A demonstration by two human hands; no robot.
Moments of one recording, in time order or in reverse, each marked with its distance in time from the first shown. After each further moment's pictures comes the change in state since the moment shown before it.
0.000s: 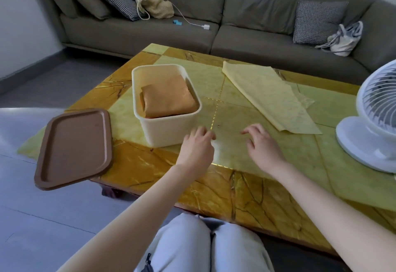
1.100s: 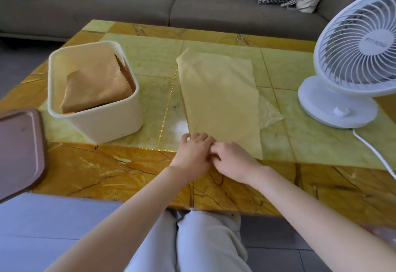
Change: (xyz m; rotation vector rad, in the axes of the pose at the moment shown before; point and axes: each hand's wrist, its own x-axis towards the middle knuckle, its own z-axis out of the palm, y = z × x) left_hand 0.006 0.069 0.082 0.120 -0.301 0.295; right_hand -0.059 0.031 0.006 0.137 -0.314 -0.037
